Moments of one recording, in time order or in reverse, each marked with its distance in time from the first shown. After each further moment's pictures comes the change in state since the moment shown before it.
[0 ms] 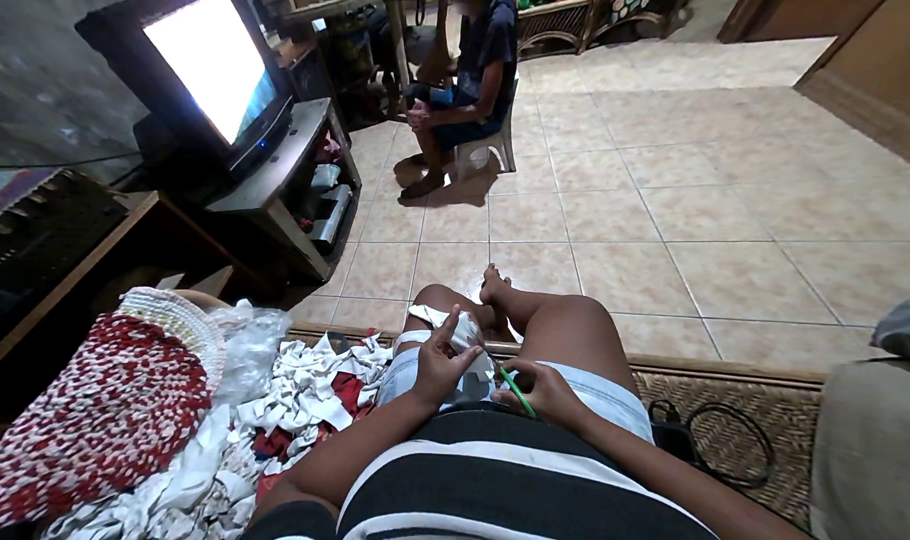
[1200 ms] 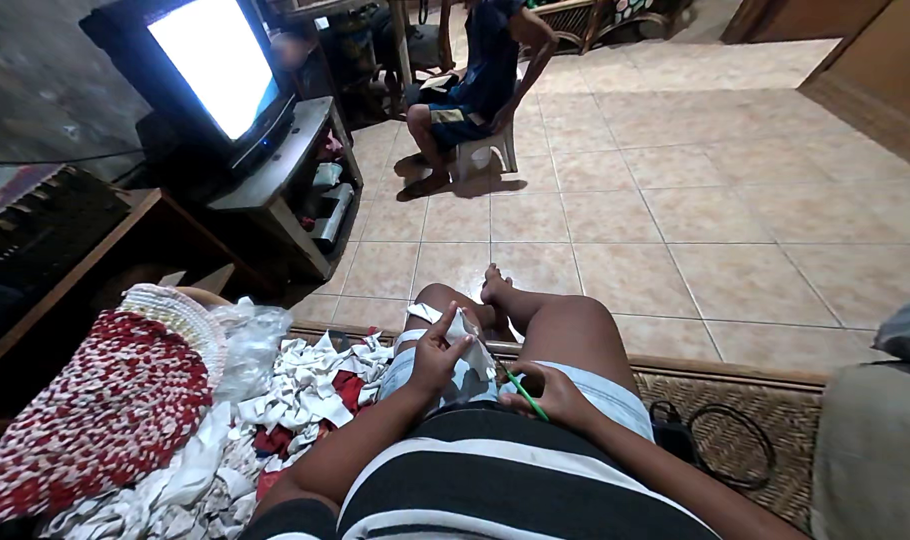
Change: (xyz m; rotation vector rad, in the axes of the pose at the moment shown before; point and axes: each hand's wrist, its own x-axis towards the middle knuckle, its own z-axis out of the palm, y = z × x) left_hand 0.006 0.015 -0.005 -0.154 0.013 -0.180; right_hand -0.007 0.003 -0.006 0.130 -0.056 0.036
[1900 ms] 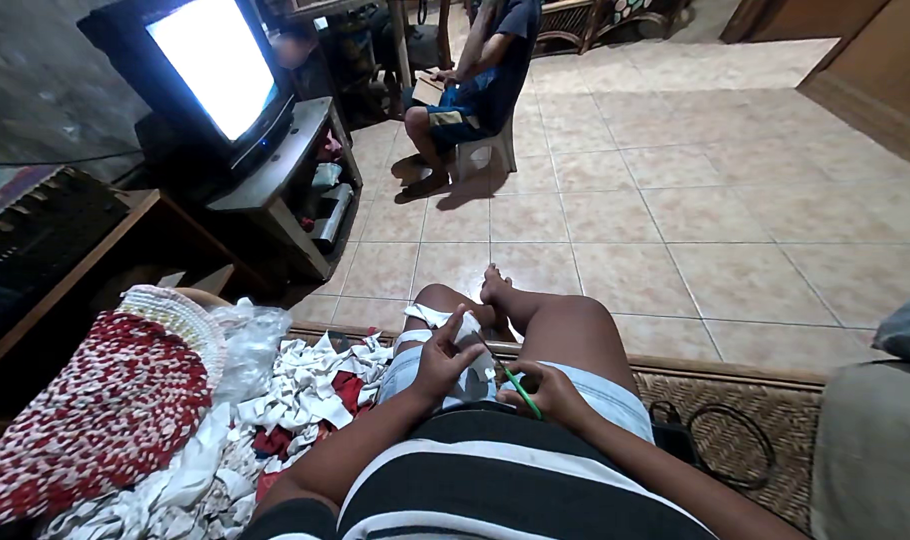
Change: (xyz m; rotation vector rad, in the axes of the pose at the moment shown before) left_hand -0.002 -0.009 0.002 -0.006 -0.092 0.081; right_hand 0.002 -0.002 0.003 -0.121 0.063 -0.008
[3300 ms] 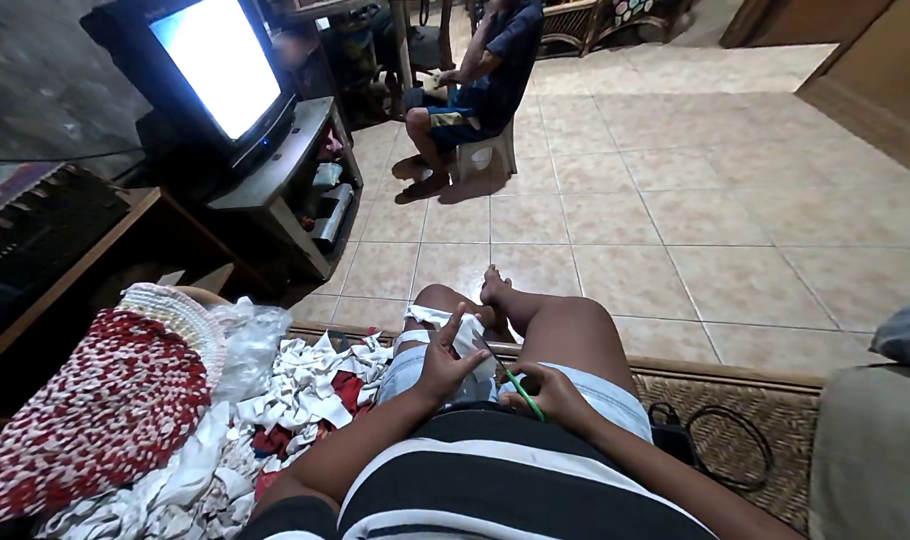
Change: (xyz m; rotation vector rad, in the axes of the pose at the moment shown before) left_hand 0.000 -0.008 0.001 -0.020 -0.032 0.015; right_hand -0.002 -0.001 -0.003 0.035 -0.031 0.003
